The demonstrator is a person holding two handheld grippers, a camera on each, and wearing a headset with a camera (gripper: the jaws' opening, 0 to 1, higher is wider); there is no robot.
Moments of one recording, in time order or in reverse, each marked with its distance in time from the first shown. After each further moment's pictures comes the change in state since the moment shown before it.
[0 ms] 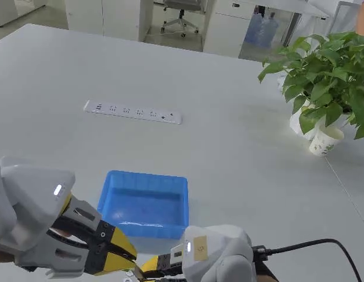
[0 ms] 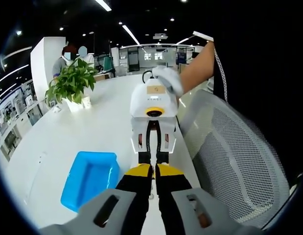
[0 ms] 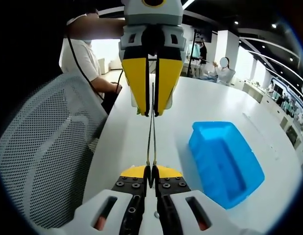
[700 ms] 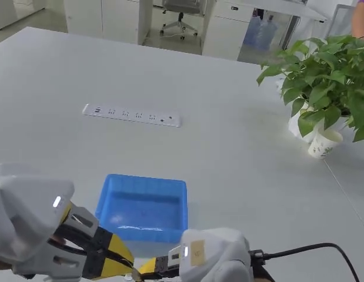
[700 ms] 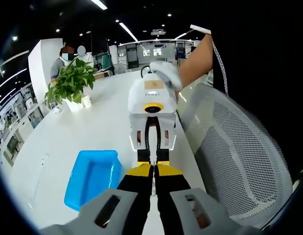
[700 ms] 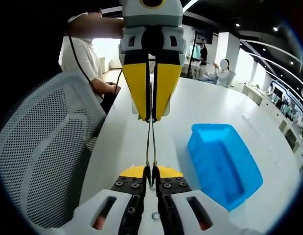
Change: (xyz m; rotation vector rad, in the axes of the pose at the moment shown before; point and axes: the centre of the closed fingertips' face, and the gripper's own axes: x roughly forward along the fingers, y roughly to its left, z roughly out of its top) left arm 0.002 0.000 -0.006 0.044 0.040 0.006; right arm 0.005 -0.001 0.000 -0.026 0.008 -0.003
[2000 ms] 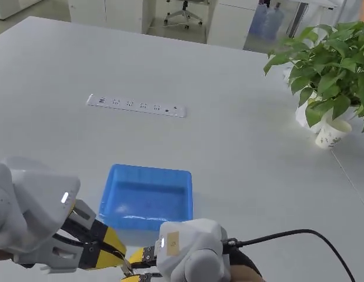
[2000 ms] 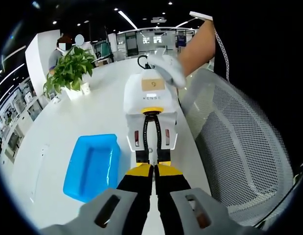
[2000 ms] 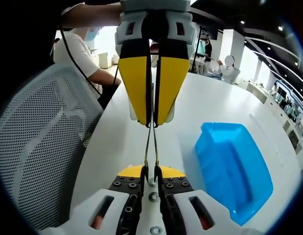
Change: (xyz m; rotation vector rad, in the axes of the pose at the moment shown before) left arm -0.003 -0.001 -0.025 -0.005 0.119 -0.005; right arm 0.031 0.000 -0.003 -0.012 0.041 0.030
